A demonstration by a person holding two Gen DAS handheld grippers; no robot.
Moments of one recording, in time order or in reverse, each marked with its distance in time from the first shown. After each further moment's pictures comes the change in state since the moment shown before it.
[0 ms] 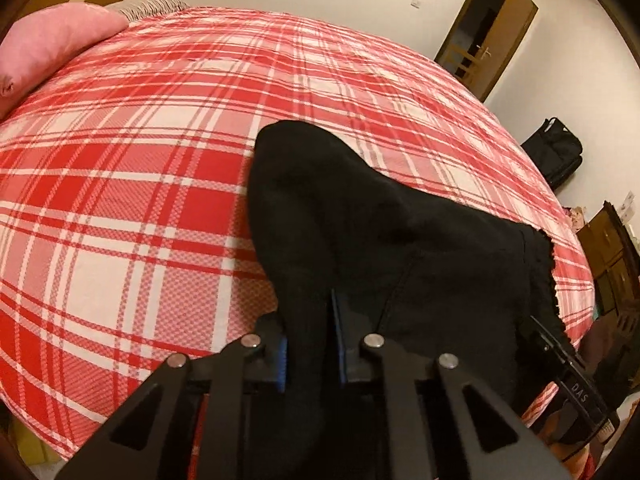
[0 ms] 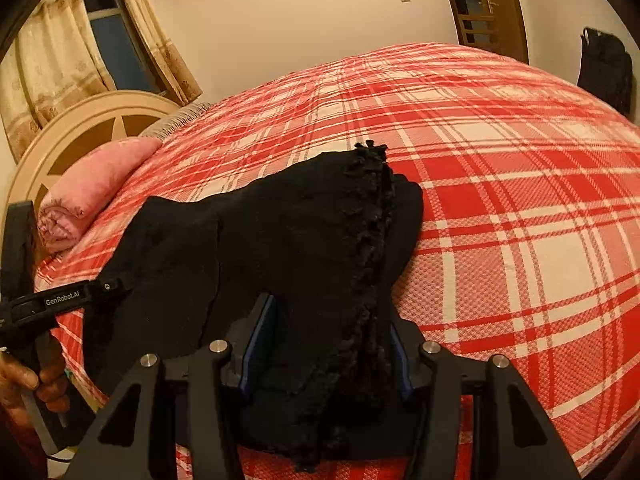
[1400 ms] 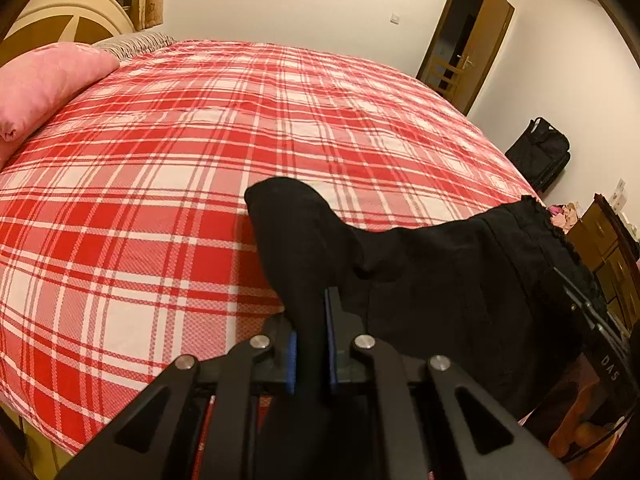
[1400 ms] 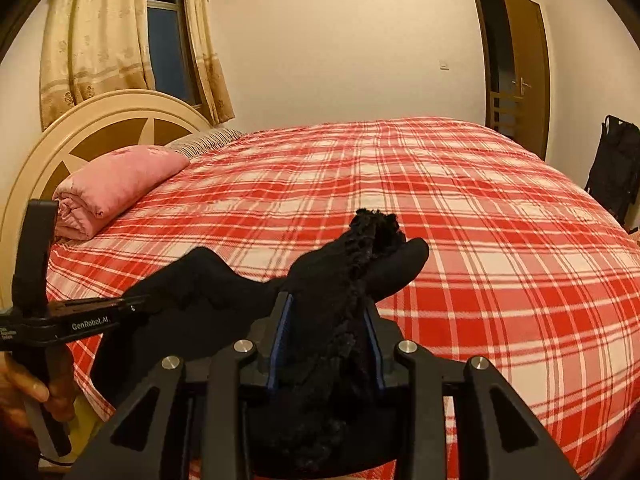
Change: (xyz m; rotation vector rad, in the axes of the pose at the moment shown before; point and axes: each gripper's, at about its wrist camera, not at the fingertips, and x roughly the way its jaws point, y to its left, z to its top) left arm -0.039 -0.013 0.019 0.047 -0.088 -0.015; right arm -0.054 0.069 0.056 -0.202 -0.181 -0.021
